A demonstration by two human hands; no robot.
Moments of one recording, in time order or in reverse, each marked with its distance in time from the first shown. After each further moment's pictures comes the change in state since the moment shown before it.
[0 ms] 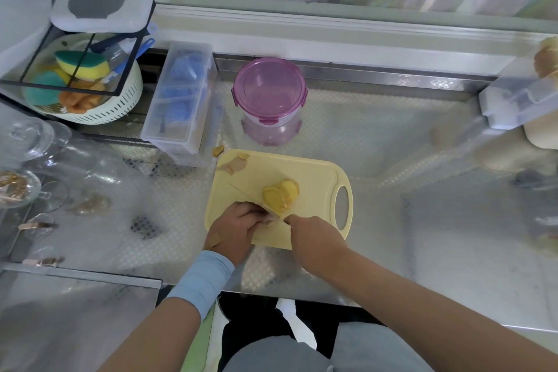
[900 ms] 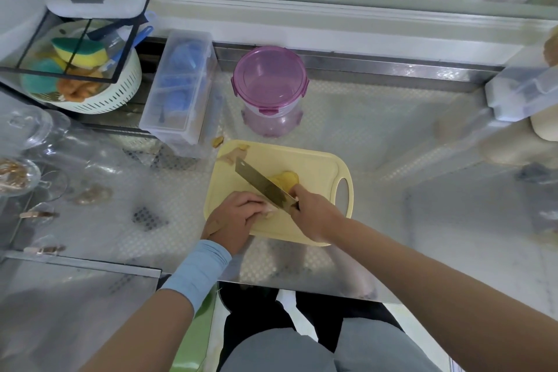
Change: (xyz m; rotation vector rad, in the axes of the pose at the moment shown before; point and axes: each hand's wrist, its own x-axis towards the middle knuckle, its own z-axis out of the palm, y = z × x) left_hand -0.001 0.000 -0.002 -0.023 -0.080 -0.101; right_hand 0.035 0.023 -0.003 0.254 -0.026 0.016
